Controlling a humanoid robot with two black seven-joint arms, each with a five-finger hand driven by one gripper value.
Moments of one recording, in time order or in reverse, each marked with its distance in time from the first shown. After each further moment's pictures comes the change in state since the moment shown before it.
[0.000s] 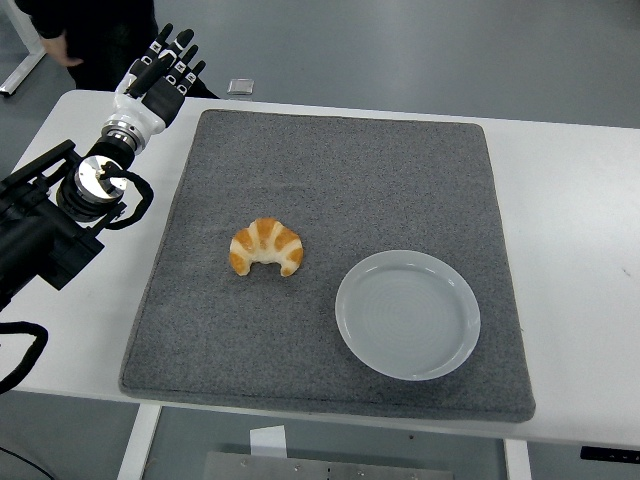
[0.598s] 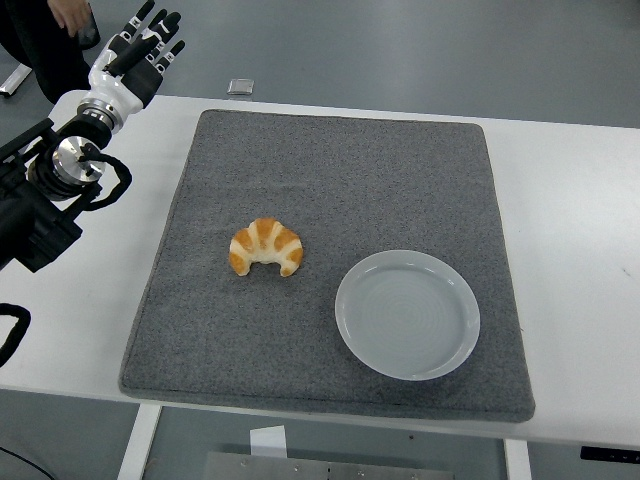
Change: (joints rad) left arm -0.061 0.053 0.012 0.043 0.151 -0.003 0.002; right arm 0.000 0.000 0.000 0.000 0.000 0.000 0.000
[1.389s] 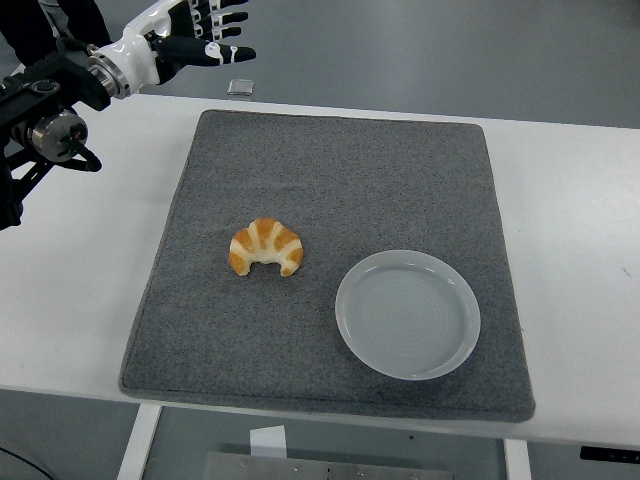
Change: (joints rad) left arm -0.136 0.216 0.292 -0.348 0.554 -0.044 0.011; right arm 0.000 0.000 0.000 0.000 0.000 0.000 0.001
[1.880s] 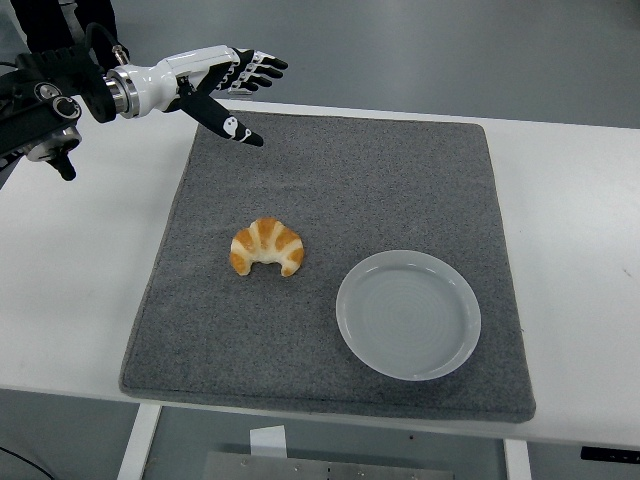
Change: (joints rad) left arm -0.133 0.099 0.279 -0.139 0.302 -0.003 0.009; right arm 0.000 0.000 0.000 0.000 0.000 0.000 0.000
